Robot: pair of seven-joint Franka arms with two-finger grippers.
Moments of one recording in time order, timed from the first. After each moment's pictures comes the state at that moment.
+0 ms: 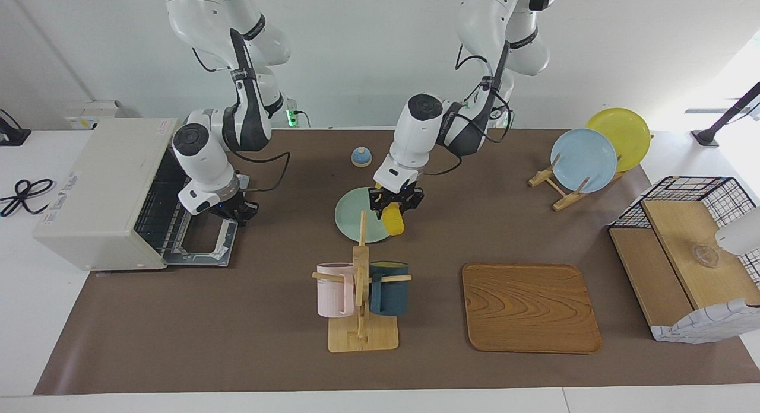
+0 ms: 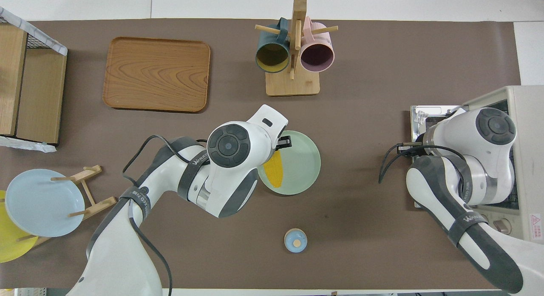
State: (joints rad) left arm -0.76 0.34 0.04 -1.90 -0.14 2.44 -0.69; right arm -0.06 0.12 0.08 -2.28 -0.02 2.35 0.10
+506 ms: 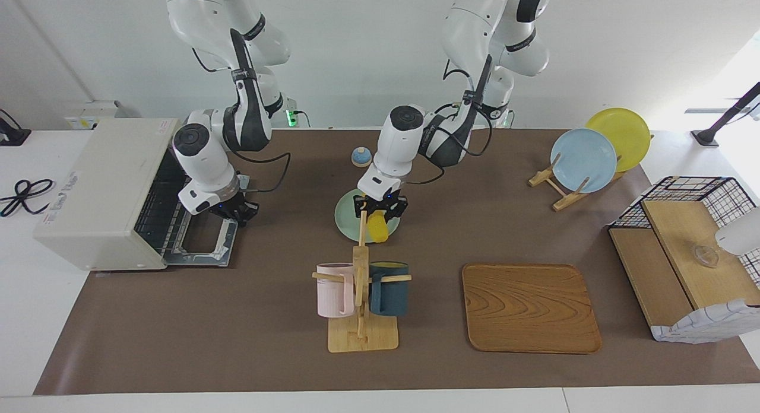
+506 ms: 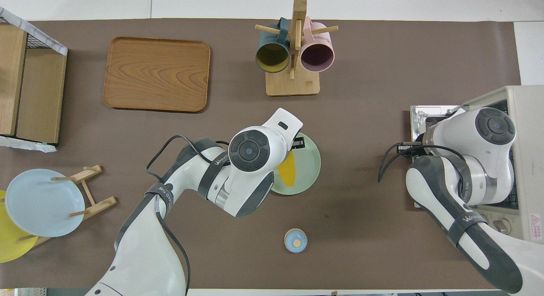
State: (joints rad) left arm -0.81 0.41 0.04 -1.86 -0.14 2.51 -0.72; right arm -0.05 0.12 0.07 -2.28 -0.02 2.35 0.11
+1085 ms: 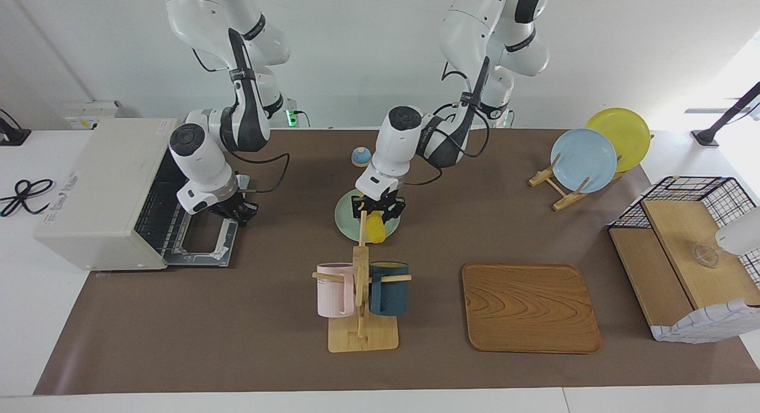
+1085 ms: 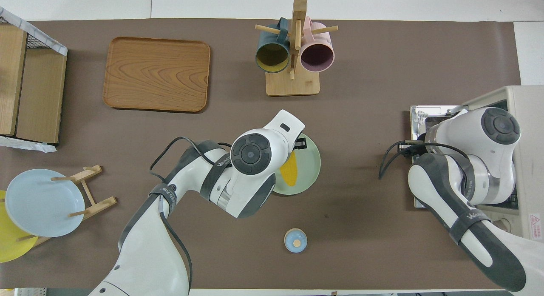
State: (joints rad) left arm -0.81 0.41 0.04 -1.87 -0.14 2.54 -0.71; right arm -0.05 0.12 0.06 -2.28 0.03 2.35 0.11
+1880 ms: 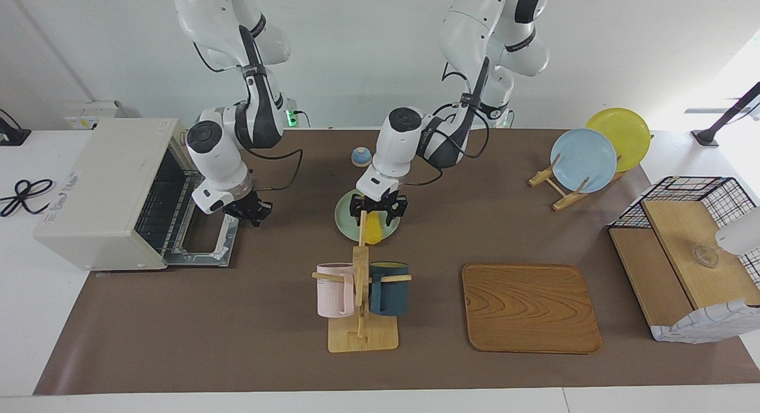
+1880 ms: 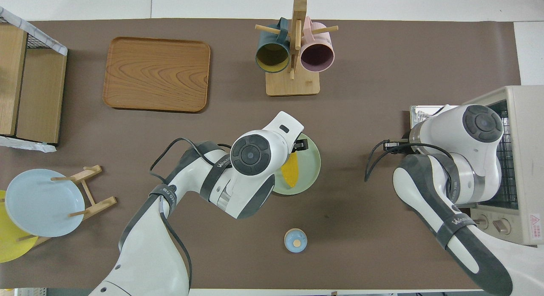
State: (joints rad) left arm -0.81 0.41 0.04 -1.88 -0.14 2.54 -0.71; right arm 0.04 0.11 0.06 -2.23 0.03 2.31 0.14
